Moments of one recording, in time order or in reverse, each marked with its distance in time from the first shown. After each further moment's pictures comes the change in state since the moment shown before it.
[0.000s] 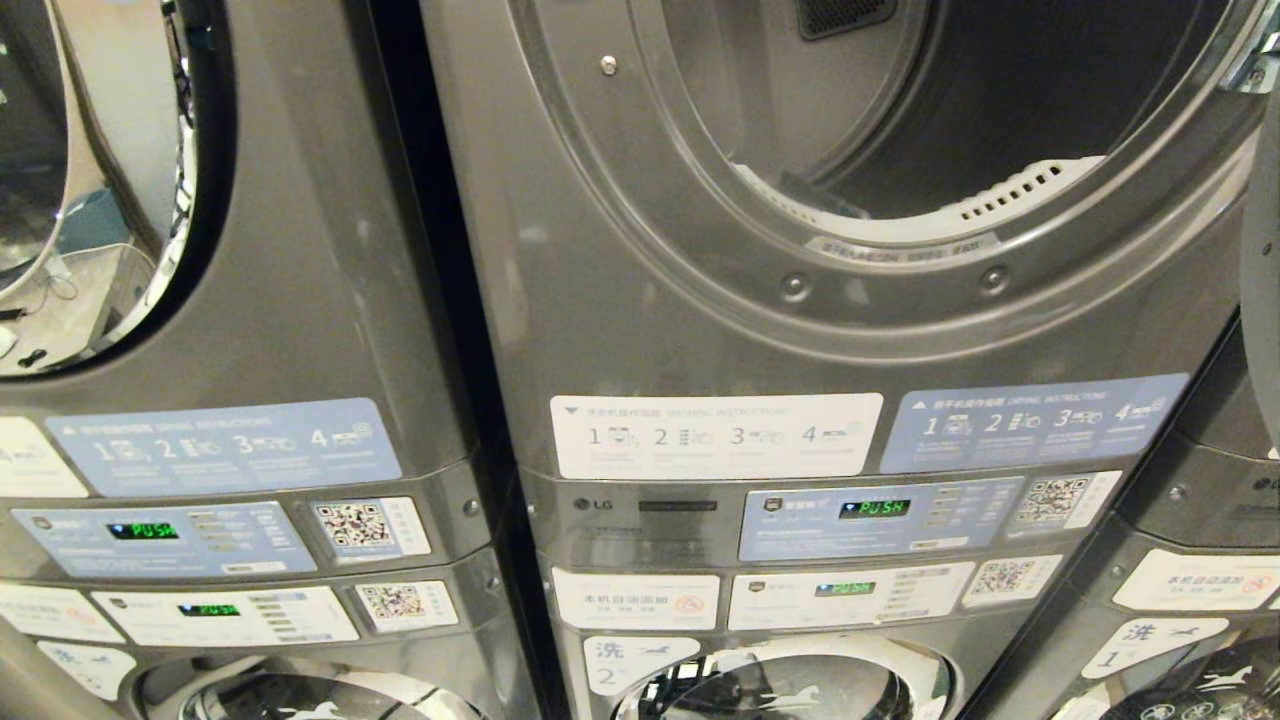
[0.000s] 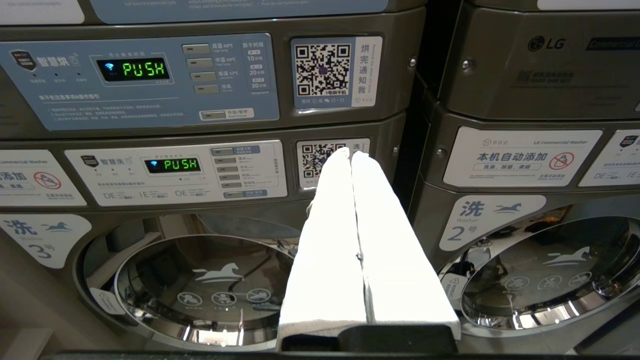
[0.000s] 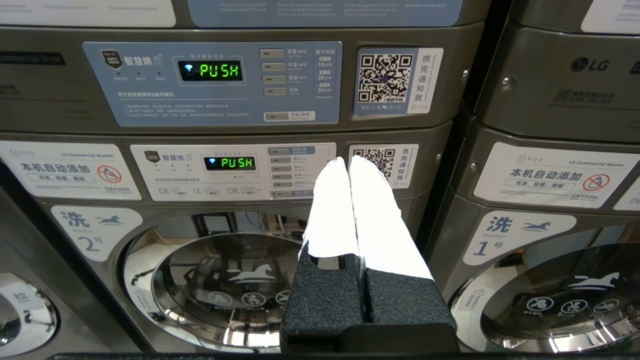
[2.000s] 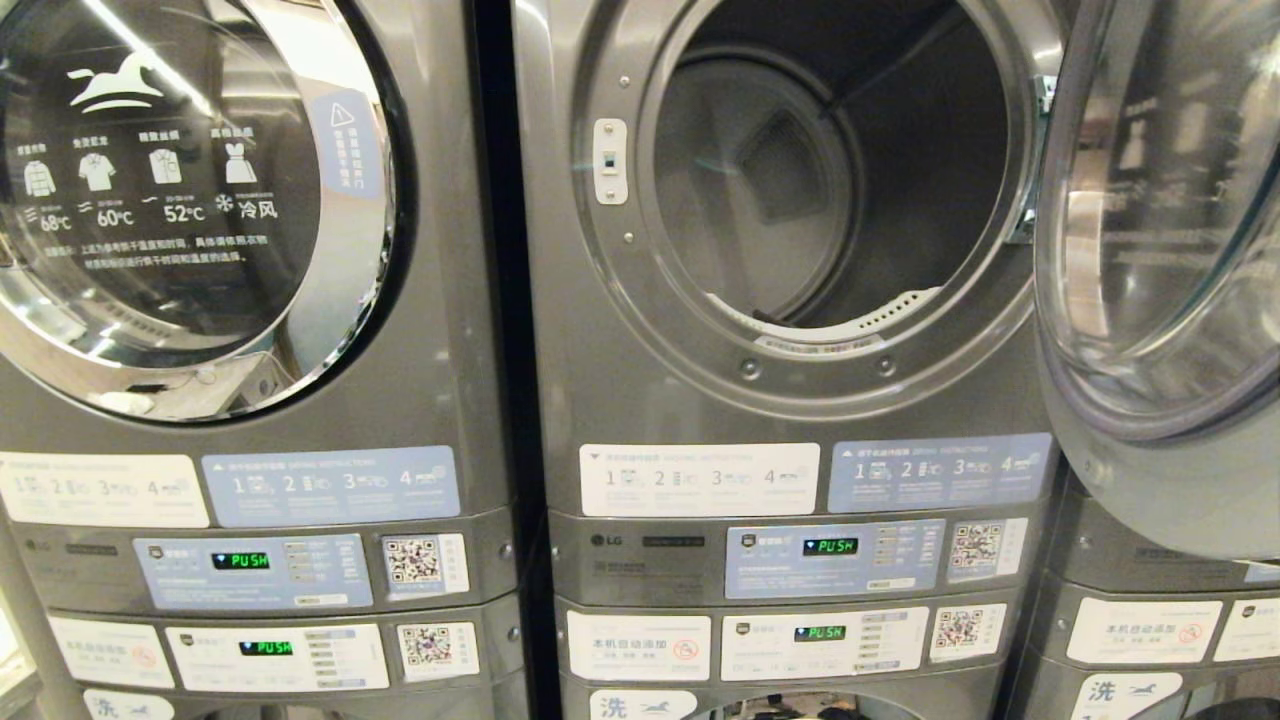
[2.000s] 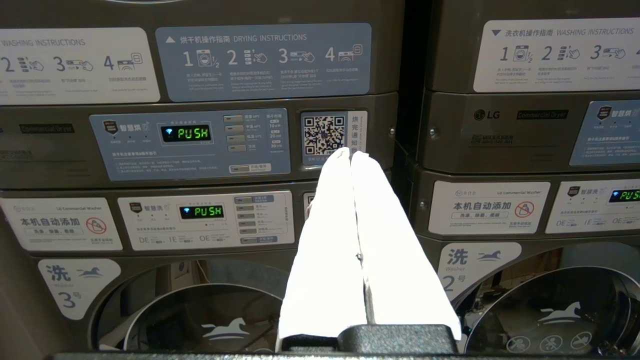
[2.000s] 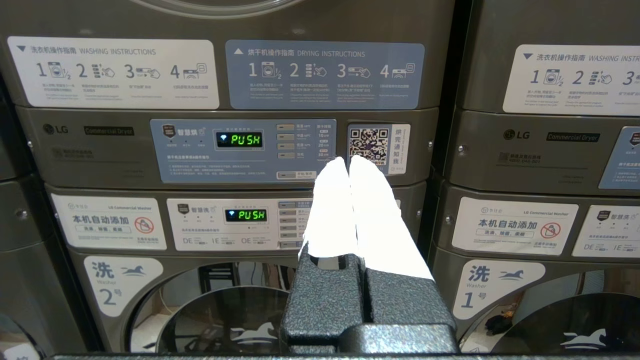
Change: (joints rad) left arm 0.000 0.000 0.000 0.001 0.002 0.008; right arm 0.000 0.000 0.000 0.000 -0.001 0.006
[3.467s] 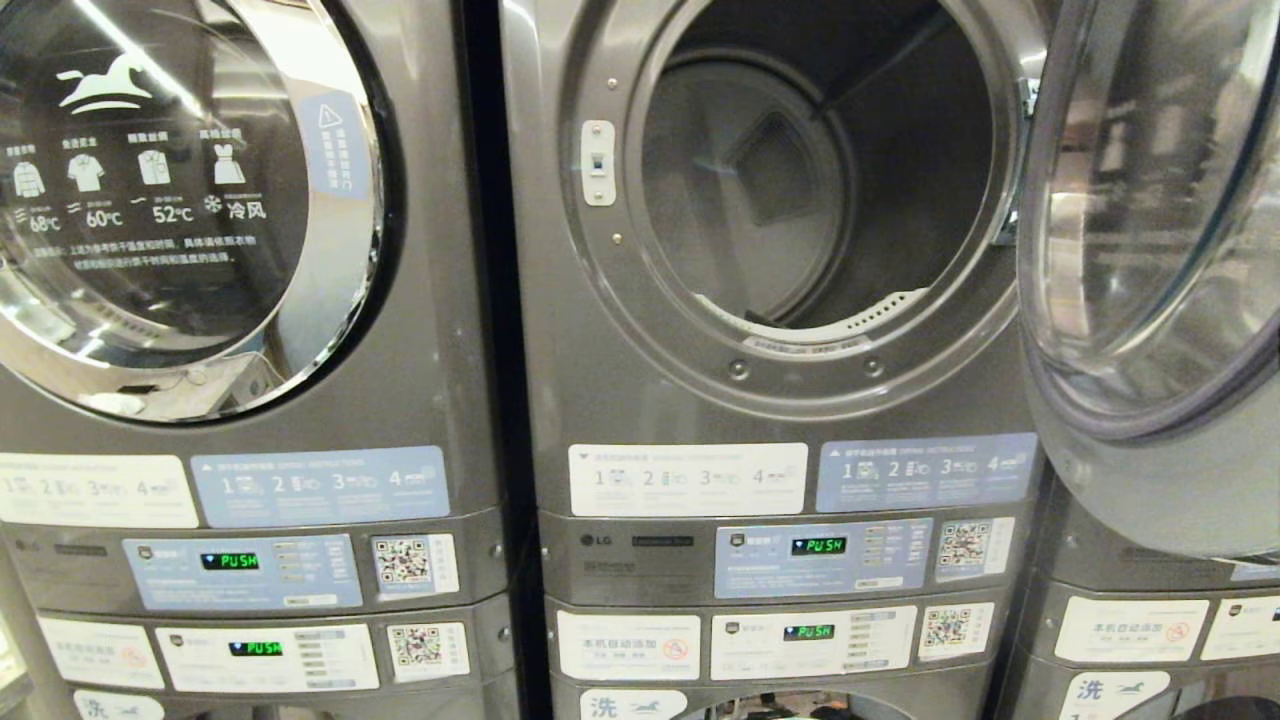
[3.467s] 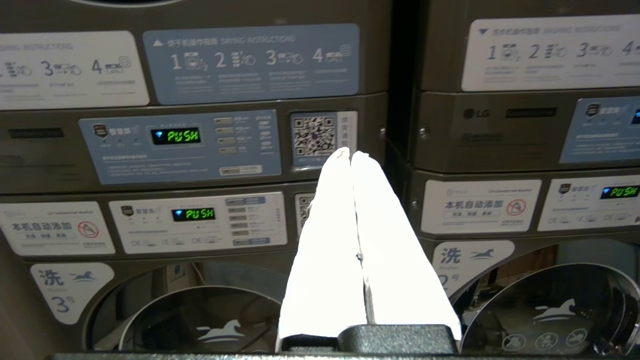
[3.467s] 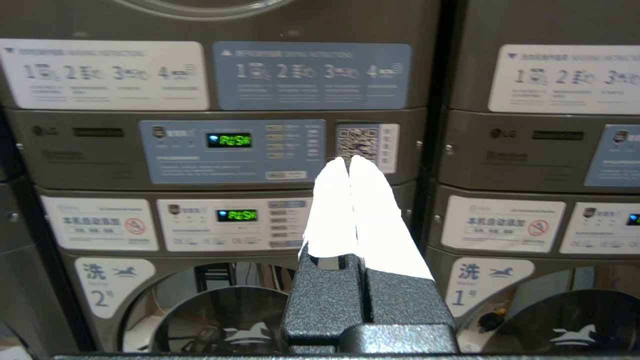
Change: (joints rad) left arm 0.000 0.000 0.000 -0.001 -0.002 0.011; right arm 0.000 0.000 0.000 0.000 0.000 0.003
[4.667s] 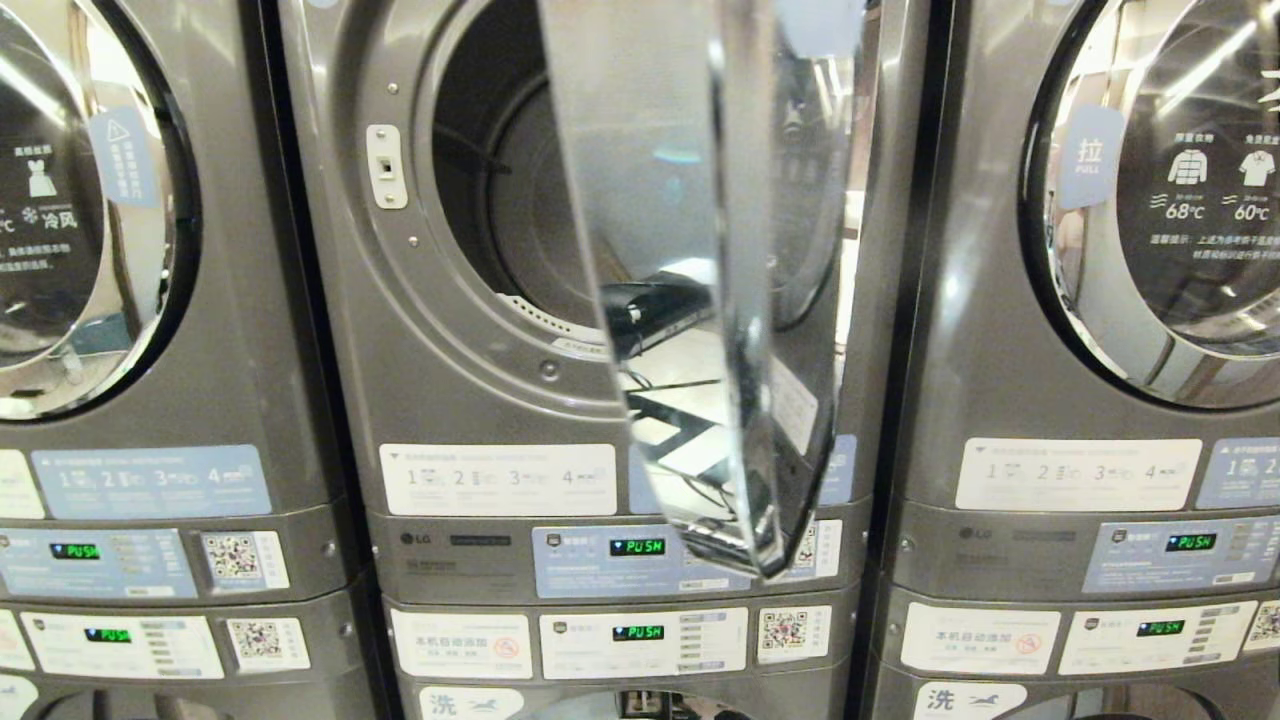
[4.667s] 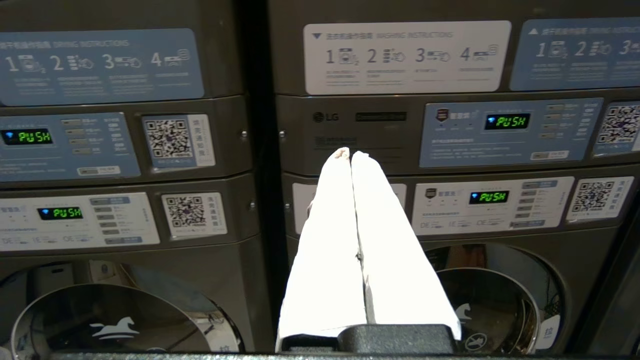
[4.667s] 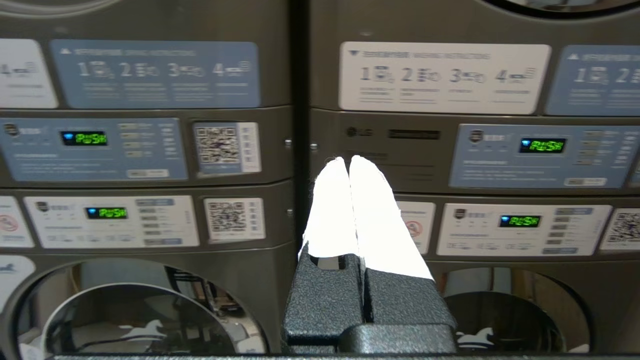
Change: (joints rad) left arm 0.000 0.000 0.000 0.000 0.001 -0.007; right arm 0.000 0.000 0.000 0.000 0.000 0.000
